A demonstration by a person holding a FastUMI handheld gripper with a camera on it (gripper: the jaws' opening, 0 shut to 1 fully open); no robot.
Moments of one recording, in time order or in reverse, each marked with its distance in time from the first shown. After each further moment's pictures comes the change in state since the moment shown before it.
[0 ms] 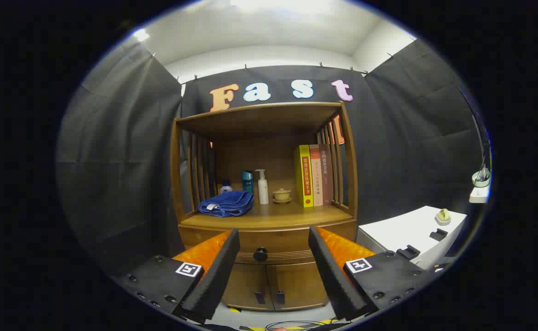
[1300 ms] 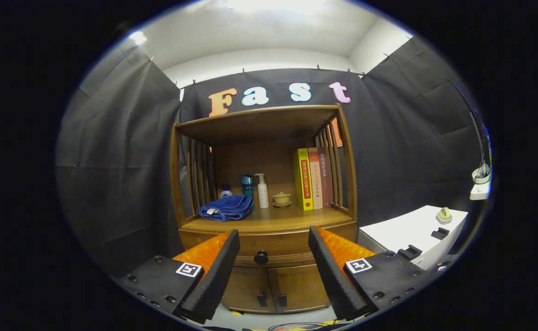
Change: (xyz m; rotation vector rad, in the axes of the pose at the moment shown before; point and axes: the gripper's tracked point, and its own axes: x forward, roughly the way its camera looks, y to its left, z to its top) arm 0.006 -0.002 -0.006 0.008 -0.007 0.002
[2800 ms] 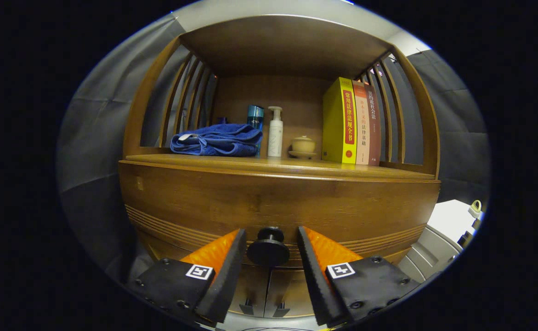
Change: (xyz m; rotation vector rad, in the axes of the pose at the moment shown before) arm 0.218 0.015 -0.193 -0.153 0.182 -0.020
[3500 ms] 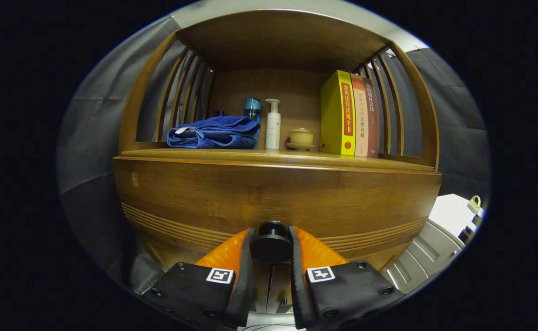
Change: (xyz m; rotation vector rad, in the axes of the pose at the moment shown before) arm -0.011 0.007 -0.007 0.041 0.051 0.007
